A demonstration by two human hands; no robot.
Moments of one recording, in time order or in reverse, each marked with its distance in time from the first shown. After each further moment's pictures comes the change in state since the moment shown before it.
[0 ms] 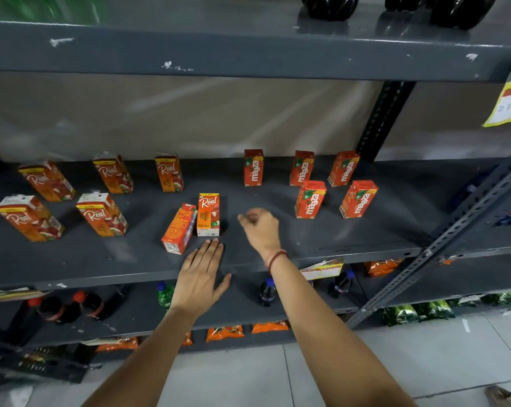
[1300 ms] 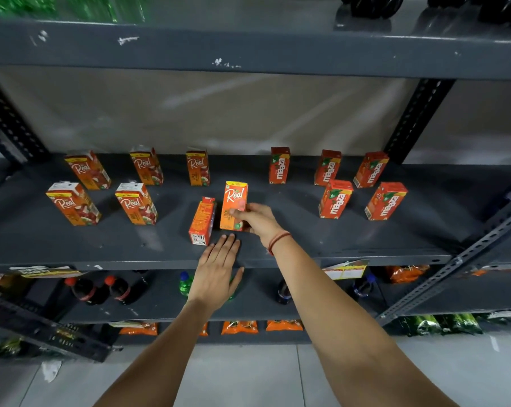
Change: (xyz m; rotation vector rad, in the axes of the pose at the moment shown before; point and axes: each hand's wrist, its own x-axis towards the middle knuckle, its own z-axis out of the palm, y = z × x) left_hand -0.012 -0.010 0.003 -0.019 0.053 -0.022; right_hand 0.004 -0.031 0.038 0.332 -0.392 0.246
